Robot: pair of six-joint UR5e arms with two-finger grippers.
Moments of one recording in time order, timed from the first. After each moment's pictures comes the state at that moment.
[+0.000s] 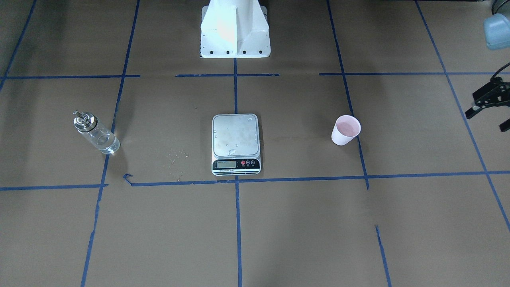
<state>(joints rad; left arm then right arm) -1.32 -1.72 -1.79 -1.84 -2.50 -0.38 1.55 -1.51 1.65 -1.61 2.40 0.06</state>
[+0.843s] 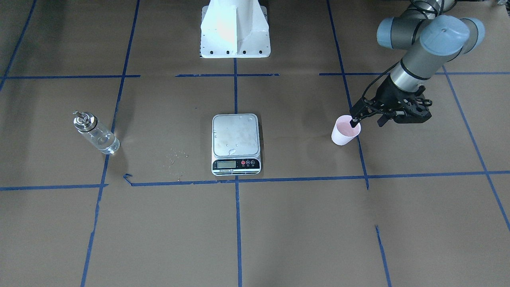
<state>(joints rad) -0.83 -1.75 -1.82 -1.99 -2.09 -1.16 1.54 -1.50 1.63 -1.61 2.40 0.07</state>
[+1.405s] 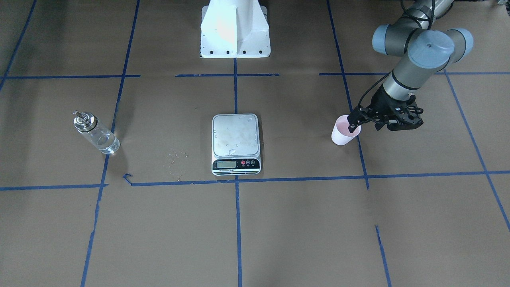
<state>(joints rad) -0.80 -1.75 -1.77 -2.01 -2.07 -1.17 1.54 -1.48 1.63 -1.61 2.40 0.07</state>
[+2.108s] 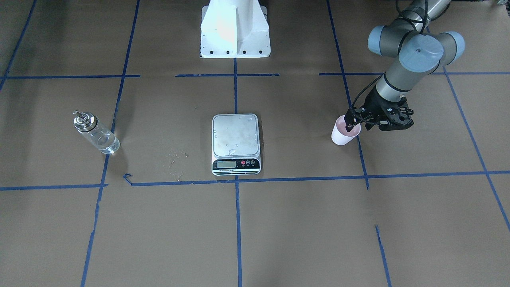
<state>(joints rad) -0.77 -1.75 -1.75 -2.00 -2.07 -1.17 1.54 -1.48 1.62 -1.61 2.40 0.07</state>
